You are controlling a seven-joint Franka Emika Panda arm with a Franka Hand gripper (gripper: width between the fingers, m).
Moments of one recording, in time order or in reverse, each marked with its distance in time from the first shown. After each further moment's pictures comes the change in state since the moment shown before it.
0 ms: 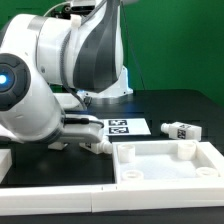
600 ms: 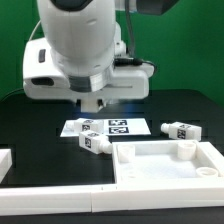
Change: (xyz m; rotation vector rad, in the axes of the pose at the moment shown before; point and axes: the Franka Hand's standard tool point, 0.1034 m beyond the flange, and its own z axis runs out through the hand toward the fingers) arm -0.034 -0.069 -0.067 -0.063 0.127 -0.045
